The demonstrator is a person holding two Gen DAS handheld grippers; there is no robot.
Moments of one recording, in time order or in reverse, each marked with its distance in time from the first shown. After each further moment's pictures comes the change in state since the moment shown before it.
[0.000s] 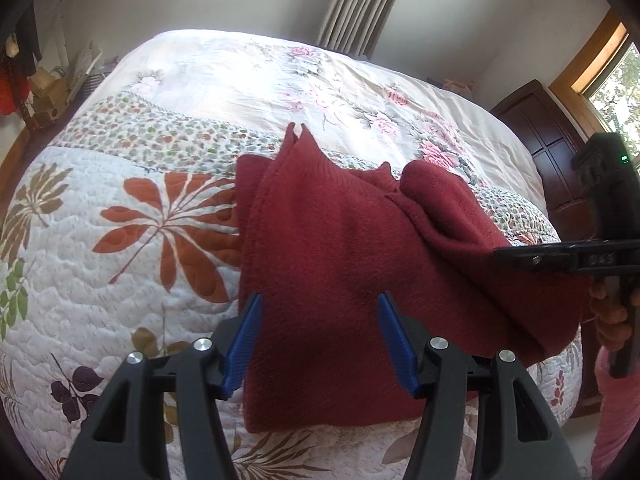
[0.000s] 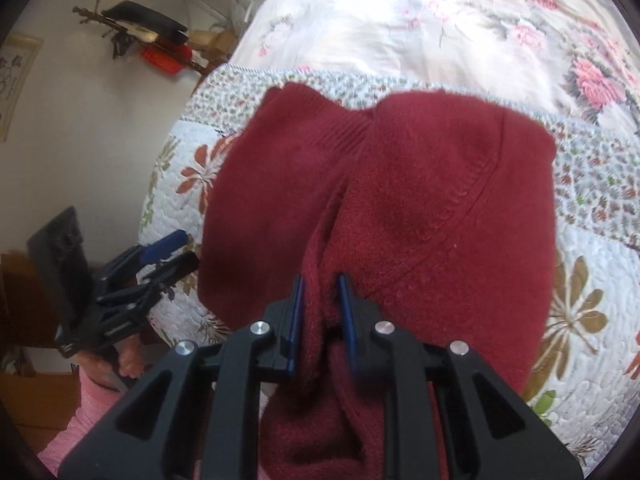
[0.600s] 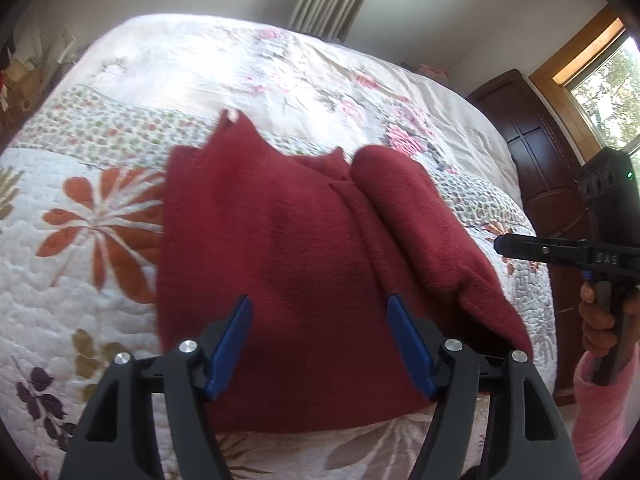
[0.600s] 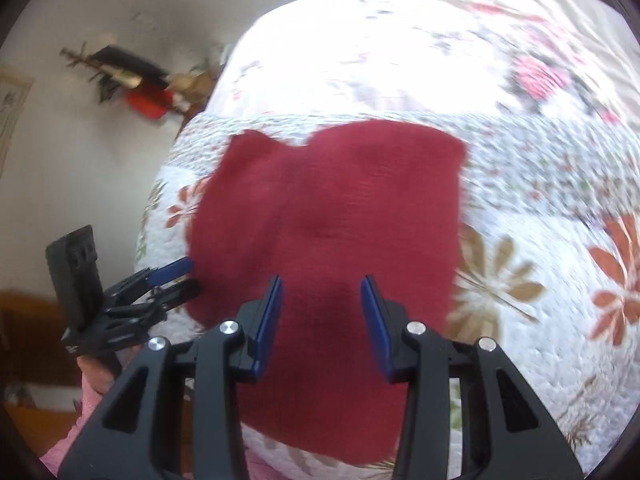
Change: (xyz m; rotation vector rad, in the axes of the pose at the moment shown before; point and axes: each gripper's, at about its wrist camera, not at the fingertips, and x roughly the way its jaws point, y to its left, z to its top) left arm 0.022 -0.044 0.010 0.008 0.083 -0.125; right arm -0.069 -0.053 -0.034 0.107 -0.156 -0.030
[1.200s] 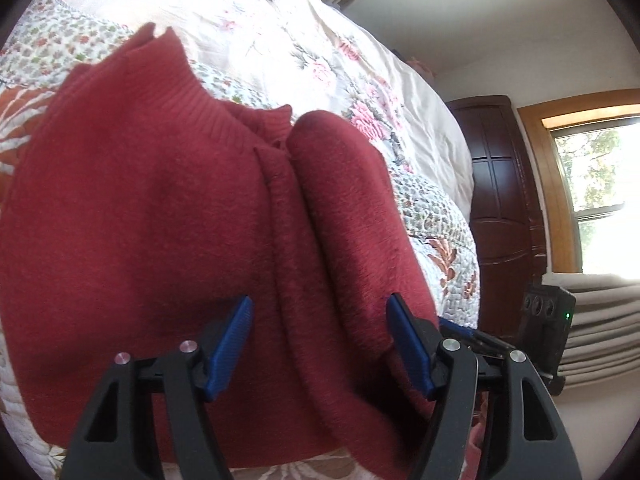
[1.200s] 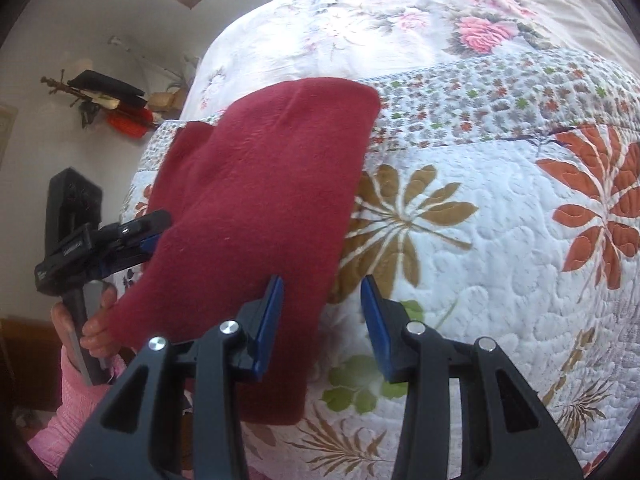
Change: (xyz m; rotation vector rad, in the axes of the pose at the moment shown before) left arm 0.063 -0.011 0.021 -0.234 0.125 -0.270; right arm 0.002 -0.063 -0.053 0.068 -0.026 -0.009
